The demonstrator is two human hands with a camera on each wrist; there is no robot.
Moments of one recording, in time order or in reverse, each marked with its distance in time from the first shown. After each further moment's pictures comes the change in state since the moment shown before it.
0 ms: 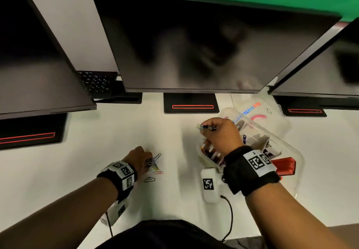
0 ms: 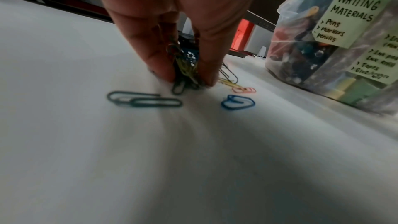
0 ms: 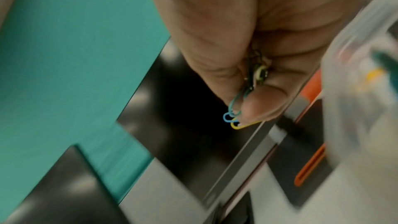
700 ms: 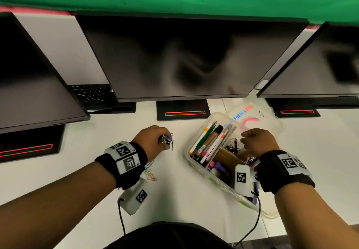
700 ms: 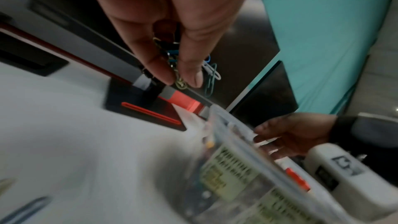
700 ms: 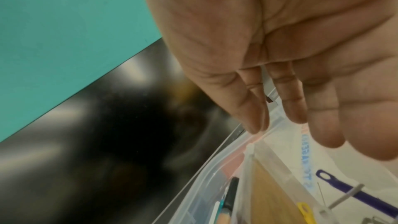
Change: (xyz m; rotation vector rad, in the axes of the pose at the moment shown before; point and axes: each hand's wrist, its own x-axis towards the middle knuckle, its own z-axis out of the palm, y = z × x) left_hand -0.023 0.109 -0.093 -0.234 0.224 0.118; right_hand 0.017 0.080 -0.100 -0.019 0.145 0.364
